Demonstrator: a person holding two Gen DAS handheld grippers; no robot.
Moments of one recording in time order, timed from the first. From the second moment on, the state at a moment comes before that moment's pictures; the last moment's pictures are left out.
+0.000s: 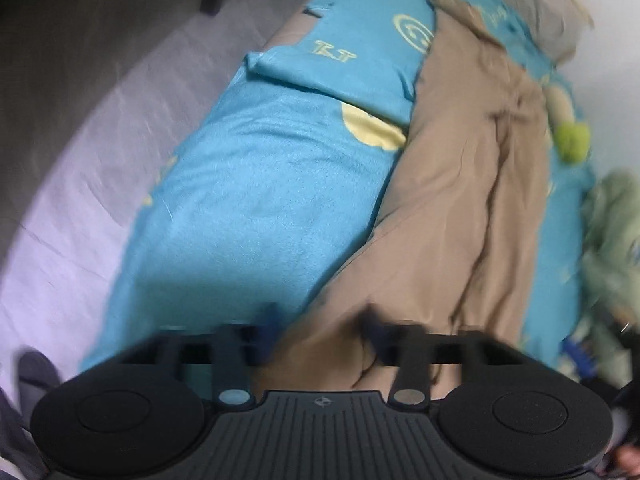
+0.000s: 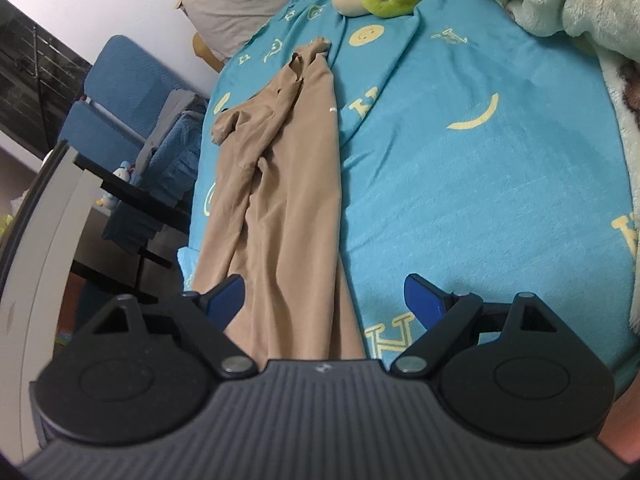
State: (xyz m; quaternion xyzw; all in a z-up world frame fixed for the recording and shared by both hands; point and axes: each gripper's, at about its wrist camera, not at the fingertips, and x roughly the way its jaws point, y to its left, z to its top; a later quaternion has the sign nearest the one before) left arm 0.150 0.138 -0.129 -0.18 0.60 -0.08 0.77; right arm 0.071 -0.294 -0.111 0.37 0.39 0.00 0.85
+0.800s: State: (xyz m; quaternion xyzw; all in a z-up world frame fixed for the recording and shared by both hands) left arm 0.112 0.075 -0.078 -0.05 0.52 -0.19 0.83; right arm 0.077 -0.284 -0.132 0.37 0.44 0.03 0.82
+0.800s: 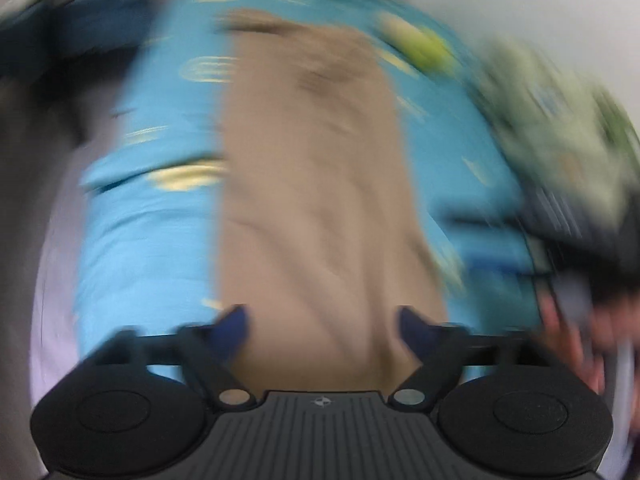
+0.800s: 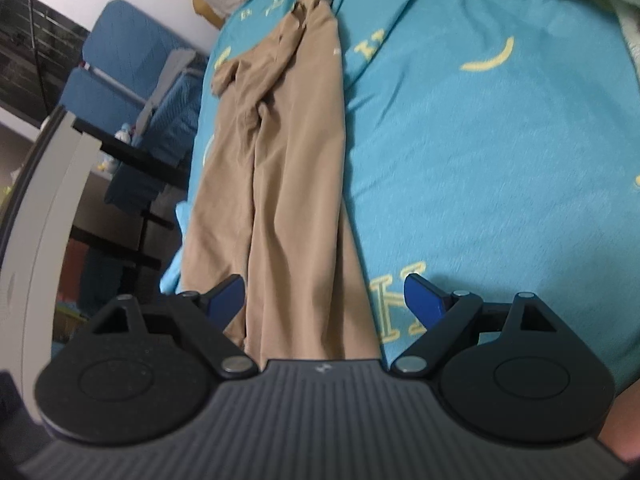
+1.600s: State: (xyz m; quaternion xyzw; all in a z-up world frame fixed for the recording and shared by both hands) left arm 0.100 0.098 -0.062 -0.09 0.53 -0.19 0.82; right arm 0.053 -0.189 -0.107 0.08 0.54 0.08 0.84
